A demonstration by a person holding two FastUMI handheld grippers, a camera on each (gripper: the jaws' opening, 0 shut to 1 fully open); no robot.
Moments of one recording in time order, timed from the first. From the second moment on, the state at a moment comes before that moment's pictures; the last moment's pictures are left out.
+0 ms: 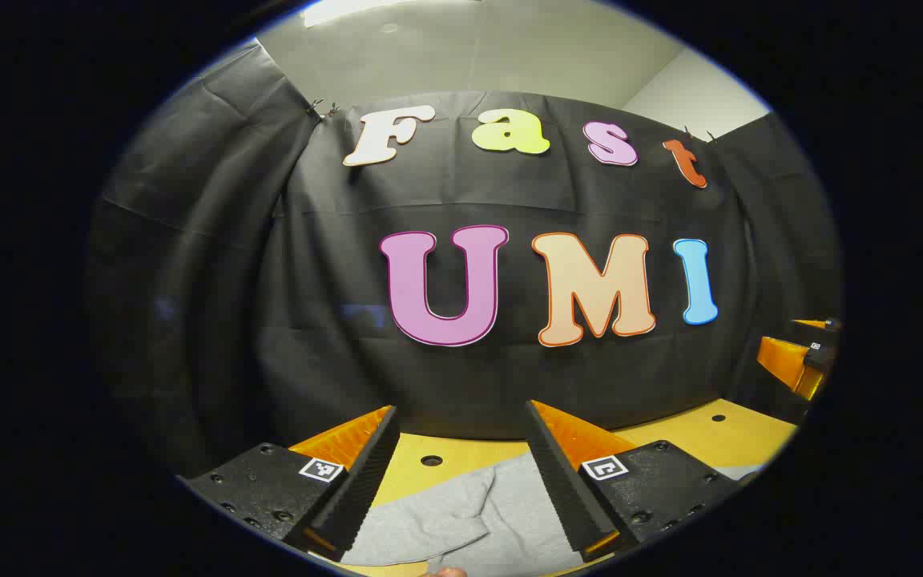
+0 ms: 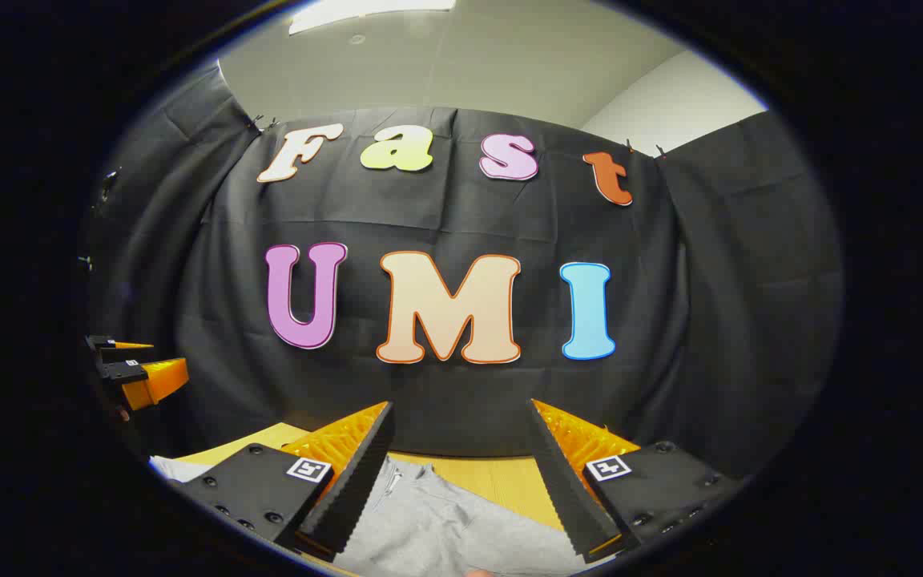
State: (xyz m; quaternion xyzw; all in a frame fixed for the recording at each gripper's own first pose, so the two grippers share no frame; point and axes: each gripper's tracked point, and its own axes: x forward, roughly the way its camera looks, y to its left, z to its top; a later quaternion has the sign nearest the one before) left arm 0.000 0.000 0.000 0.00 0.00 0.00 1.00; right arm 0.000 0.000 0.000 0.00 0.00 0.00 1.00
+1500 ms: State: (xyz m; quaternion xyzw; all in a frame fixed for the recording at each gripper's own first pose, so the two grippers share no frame) left arm 0.003 -0.011 -0.017 0.00 0.01 -0.02 1.00; right arm -0.010 -0.093 -0.013 -0.01 0.02 -0.10 0.99
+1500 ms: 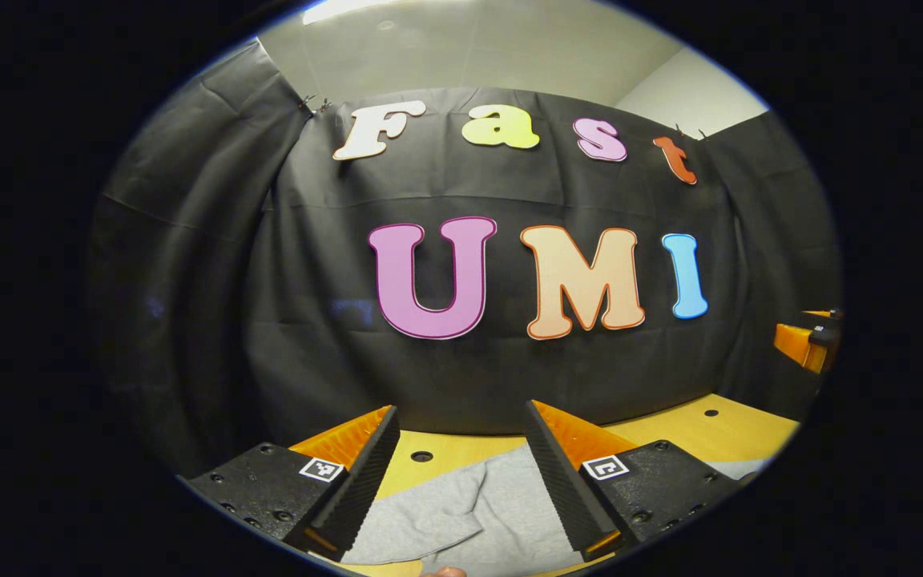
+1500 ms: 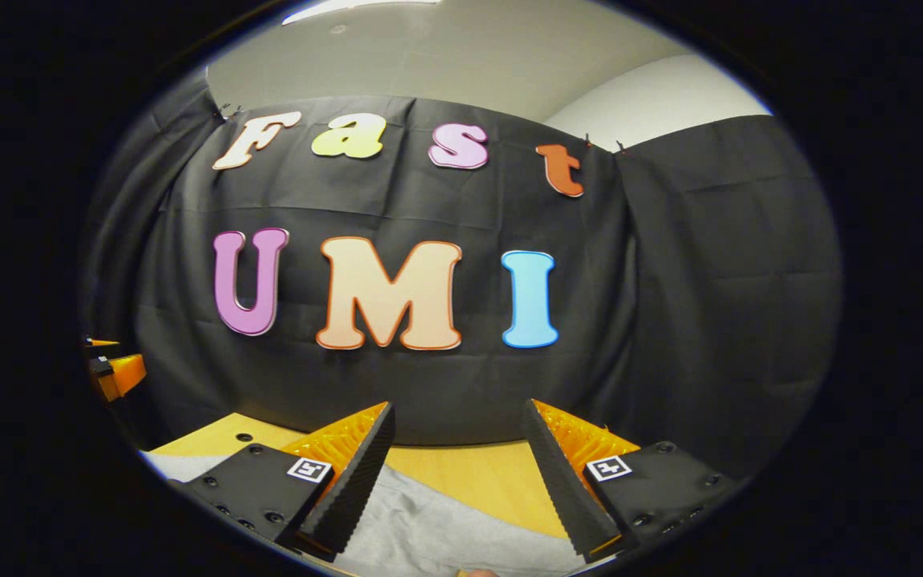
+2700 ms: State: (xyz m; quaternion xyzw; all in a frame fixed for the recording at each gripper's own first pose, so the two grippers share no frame) left arm 0.013 -0.051 -0.029 0.00 0.03 -0.05 1.00; right arm -0.124 -0.314 -0.240 0.01 0.32 -0.29 0.90
